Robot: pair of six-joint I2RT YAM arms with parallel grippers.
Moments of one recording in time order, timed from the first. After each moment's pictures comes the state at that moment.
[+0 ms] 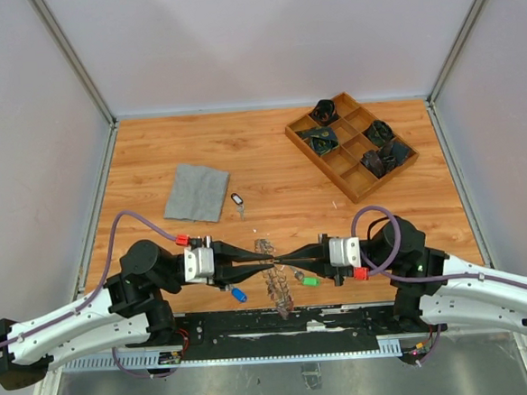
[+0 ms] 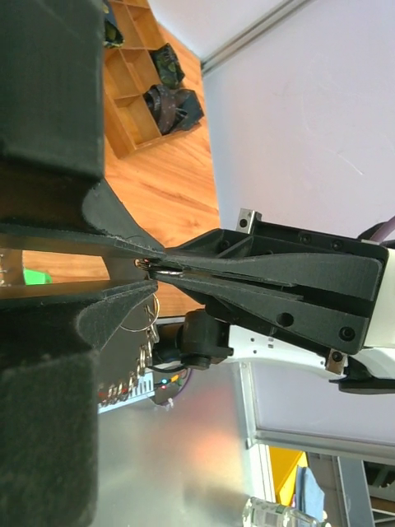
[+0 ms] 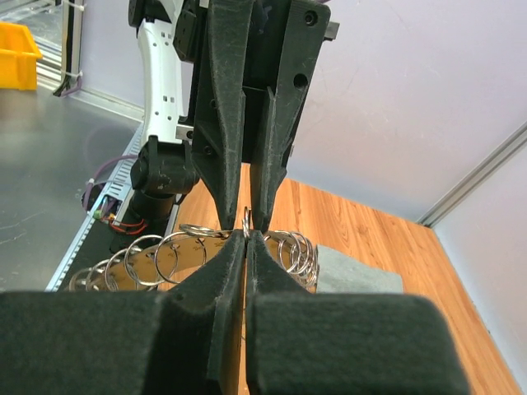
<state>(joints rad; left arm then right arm) -1.17 0.57 0.59 0.21 0.36 0.11 1.21 0.70 0.63 0.26 -0.43 -0.37</state>
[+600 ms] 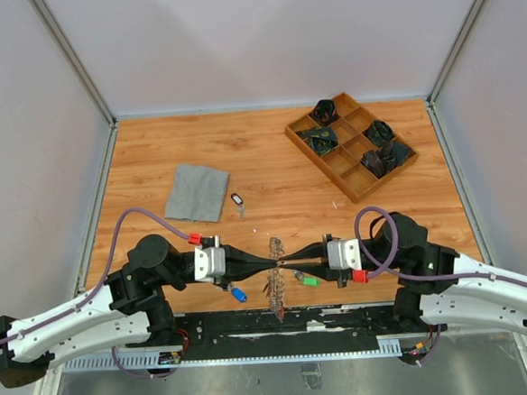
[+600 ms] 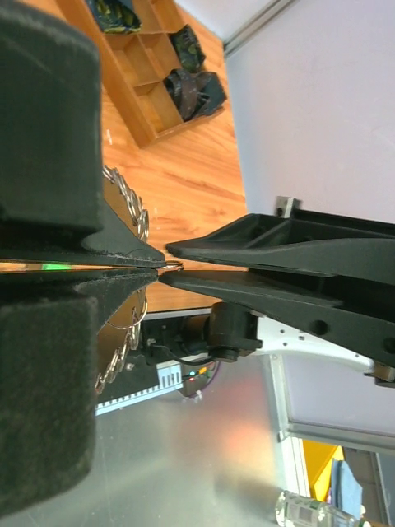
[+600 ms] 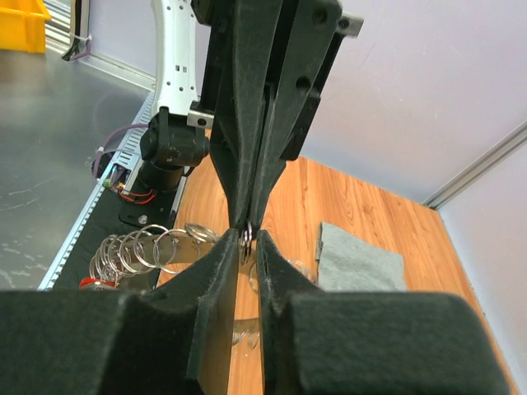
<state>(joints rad) -1.17 0.61 0.64 0.11 0.39 0.15 1.21 0.69 0.71 0.05 -0.44 -0.43</state>
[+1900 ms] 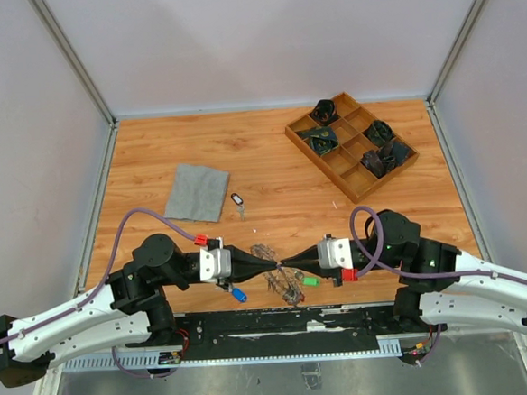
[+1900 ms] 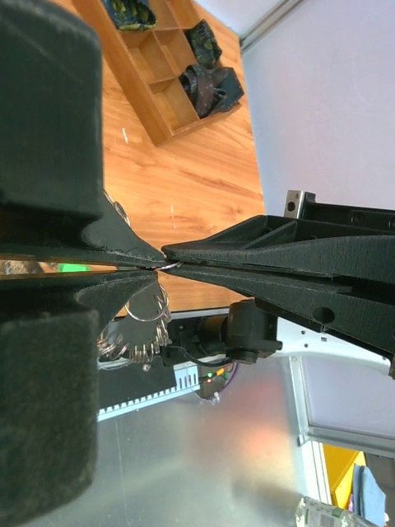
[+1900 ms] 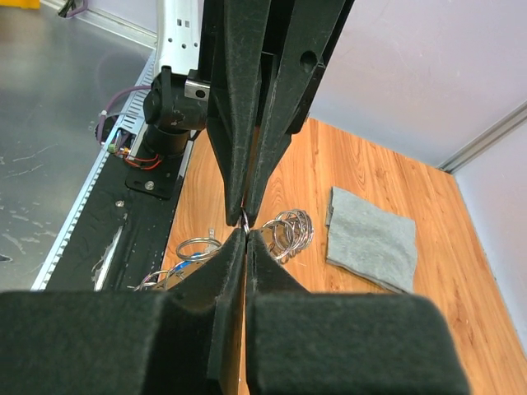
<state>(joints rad) -1.17 0.61 0.64 0.05 0.38 0.17 1.21 0.70 0.77 -0.11 -0.41 -0.46</state>
